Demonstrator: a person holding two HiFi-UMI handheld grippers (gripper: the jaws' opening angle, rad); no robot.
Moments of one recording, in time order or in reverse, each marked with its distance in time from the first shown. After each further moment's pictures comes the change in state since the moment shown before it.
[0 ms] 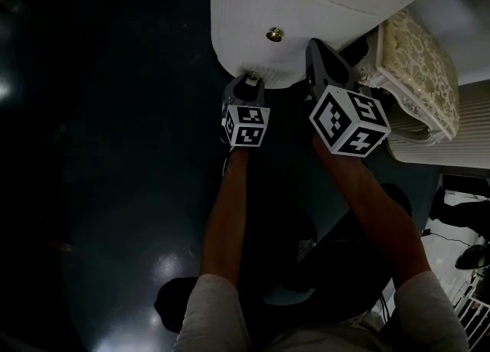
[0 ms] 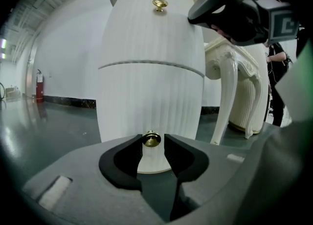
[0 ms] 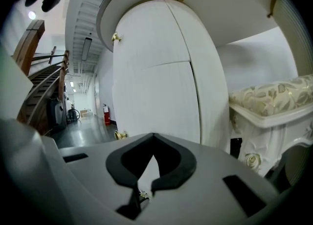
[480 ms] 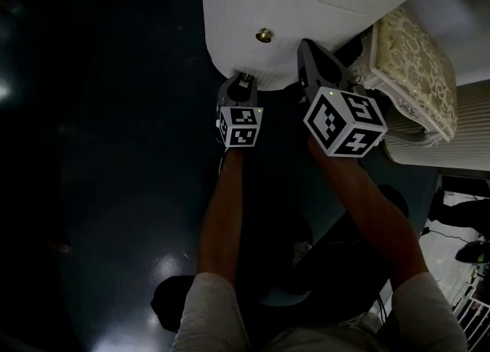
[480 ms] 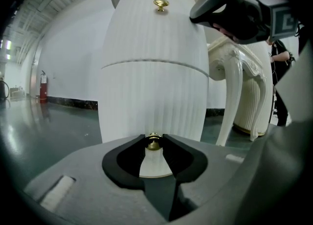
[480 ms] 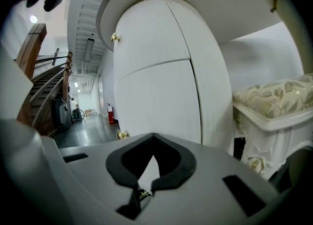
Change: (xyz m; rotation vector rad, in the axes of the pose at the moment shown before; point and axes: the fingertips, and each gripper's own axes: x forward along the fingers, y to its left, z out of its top) left arm 0.008 0.004 0.002 -0.011 -0.034 0.040; right arm 0.003 -0.001 0.000 0.002 0.017 0.050
